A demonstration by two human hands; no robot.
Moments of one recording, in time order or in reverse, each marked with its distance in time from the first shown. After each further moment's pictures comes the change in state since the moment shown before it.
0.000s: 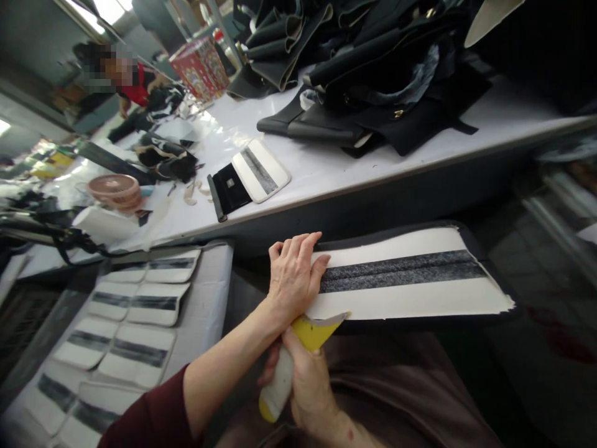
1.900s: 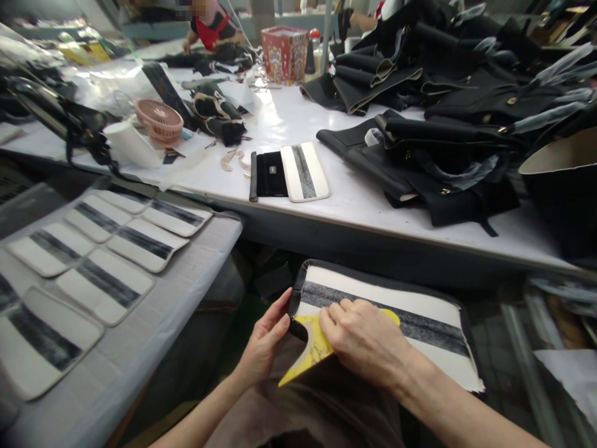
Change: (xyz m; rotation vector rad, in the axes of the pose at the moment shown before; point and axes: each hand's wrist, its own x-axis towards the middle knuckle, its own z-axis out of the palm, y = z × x) left_hand -0.124 -0.005 0.031 -1.755 0.333 -0.617; right_hand -0.006 -0.175 0.015 -2.709 -0.906 -1.218
